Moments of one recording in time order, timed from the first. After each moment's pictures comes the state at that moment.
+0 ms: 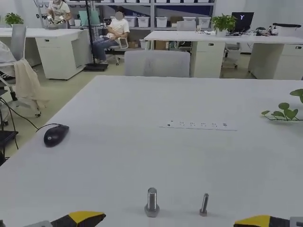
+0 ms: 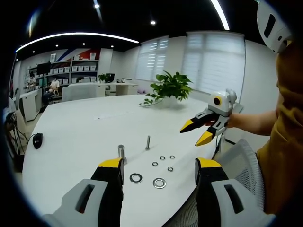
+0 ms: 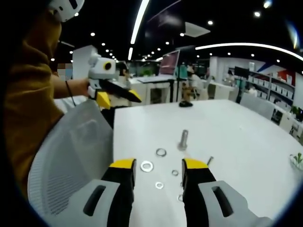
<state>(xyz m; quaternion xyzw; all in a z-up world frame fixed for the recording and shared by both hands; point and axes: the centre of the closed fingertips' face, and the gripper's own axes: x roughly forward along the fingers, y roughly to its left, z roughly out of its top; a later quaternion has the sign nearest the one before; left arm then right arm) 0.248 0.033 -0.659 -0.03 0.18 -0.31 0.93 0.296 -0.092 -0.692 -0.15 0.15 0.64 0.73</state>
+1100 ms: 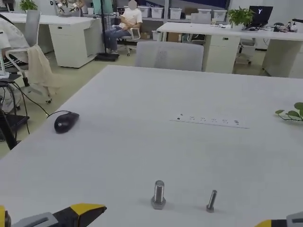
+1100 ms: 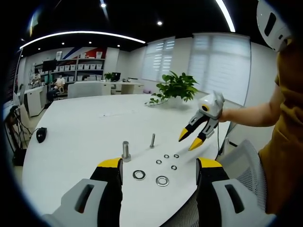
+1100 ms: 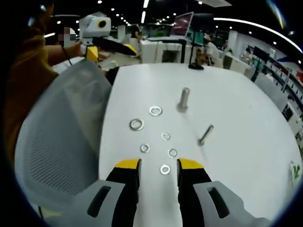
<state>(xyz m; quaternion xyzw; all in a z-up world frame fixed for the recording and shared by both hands) 0.247 0.040 -0.667 -0.04 0.19 -0.29 0.94 0.336 -0.121 -0.761 -0.29 0.26 0.65 0.65</state>
